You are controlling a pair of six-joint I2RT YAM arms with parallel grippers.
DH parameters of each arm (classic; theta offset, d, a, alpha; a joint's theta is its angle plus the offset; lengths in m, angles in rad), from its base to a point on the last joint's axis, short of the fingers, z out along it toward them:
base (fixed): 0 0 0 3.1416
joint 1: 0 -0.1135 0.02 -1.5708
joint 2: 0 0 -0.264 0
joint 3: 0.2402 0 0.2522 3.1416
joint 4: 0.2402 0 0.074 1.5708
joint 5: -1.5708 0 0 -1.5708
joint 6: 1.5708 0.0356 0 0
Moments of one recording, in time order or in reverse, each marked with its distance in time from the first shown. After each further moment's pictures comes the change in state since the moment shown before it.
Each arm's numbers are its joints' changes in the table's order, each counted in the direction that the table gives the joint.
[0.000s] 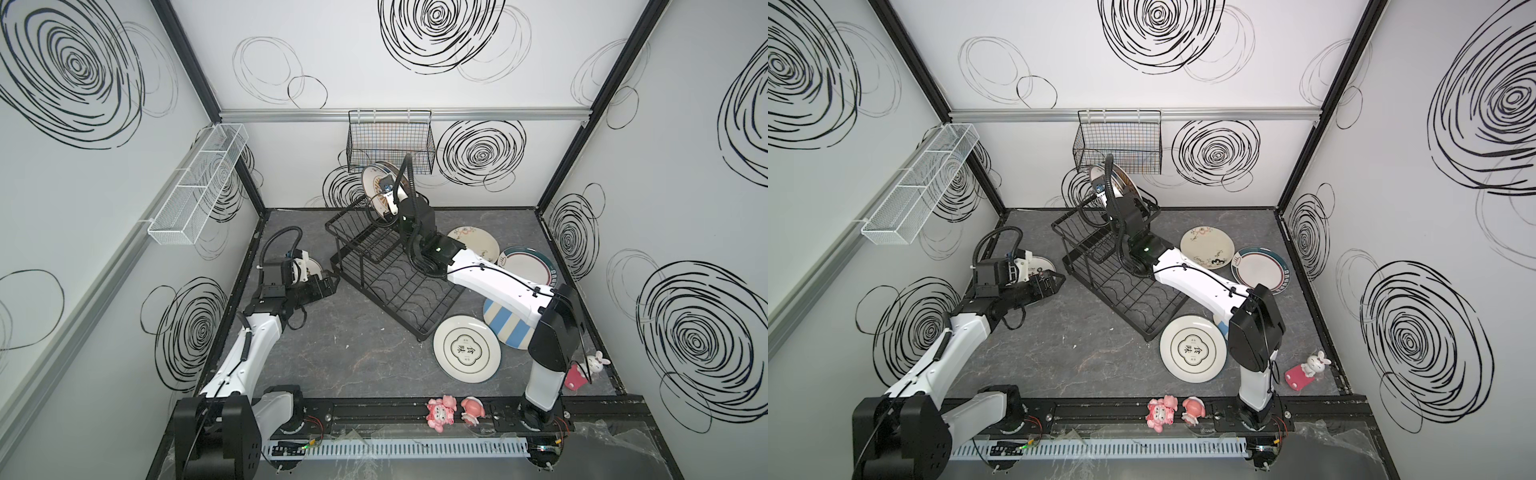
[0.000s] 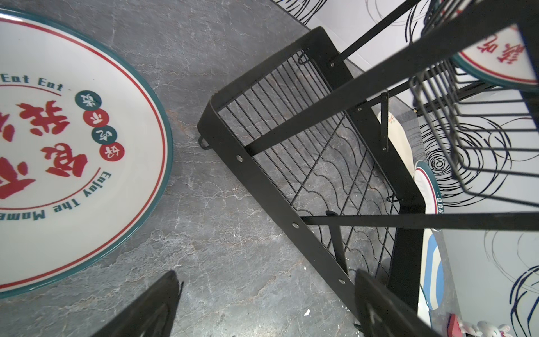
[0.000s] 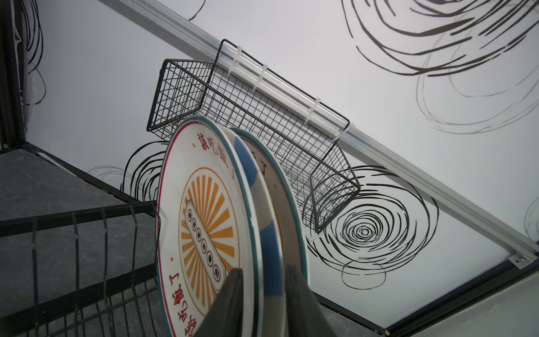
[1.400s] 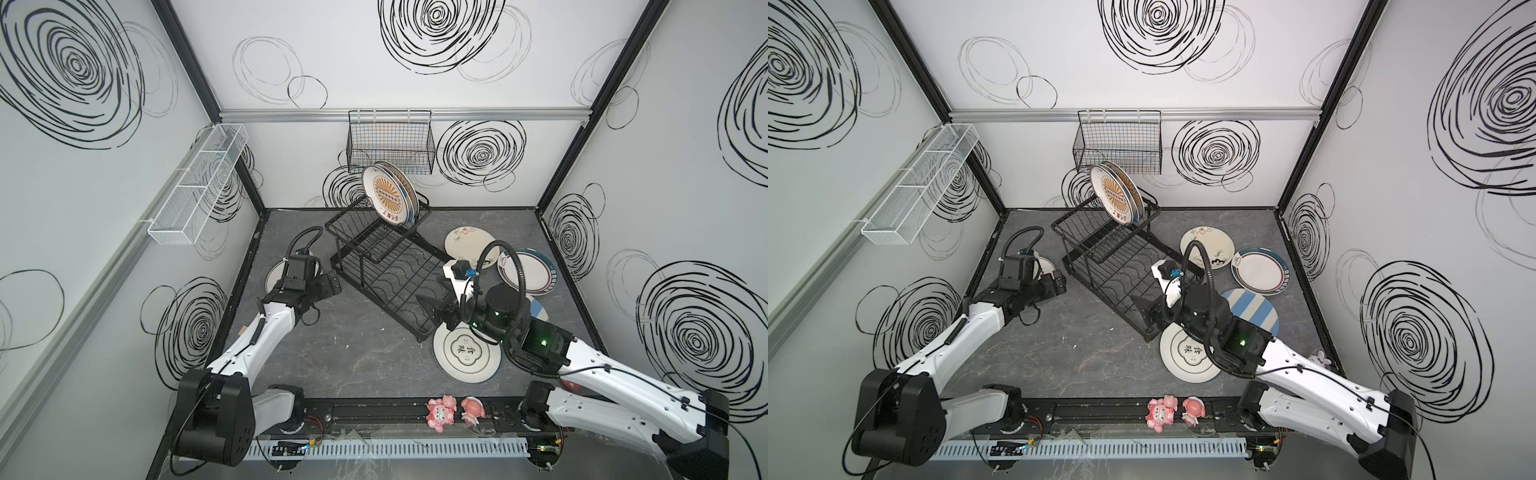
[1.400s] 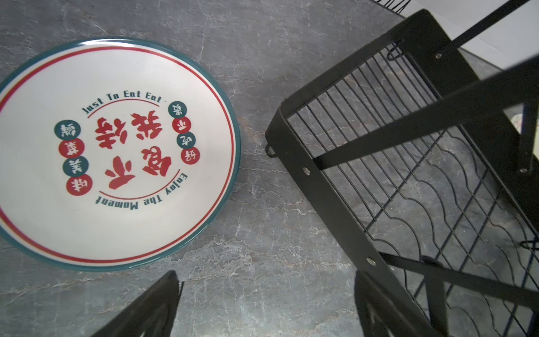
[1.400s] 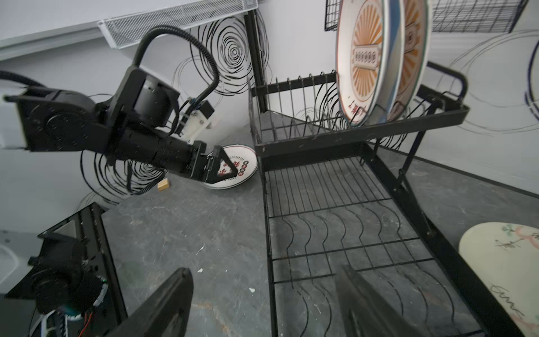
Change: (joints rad) left arm 0.188 -0.126 0.049 0.013 0.496 -0.075; right arm -0.140 0.966 -0.947 0.195 0.618 0.636
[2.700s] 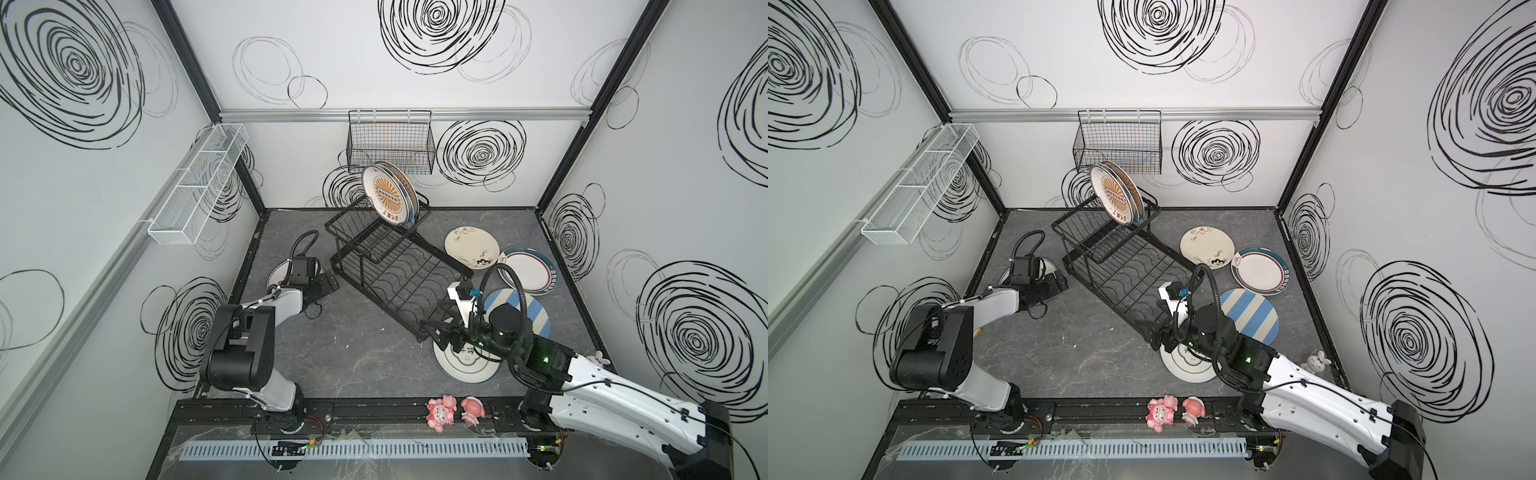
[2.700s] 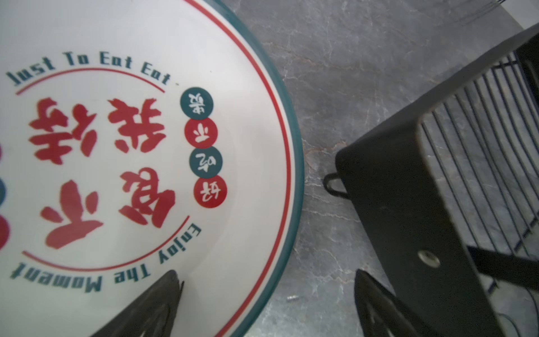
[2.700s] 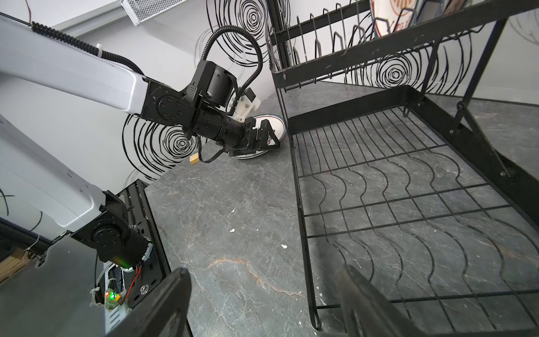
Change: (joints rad) left arm -0.091 -0.322 -0.042 -0.292 -0.093 -0.065; right arm 0.007 0.127 -0.206 -0.055 0.120 0.130
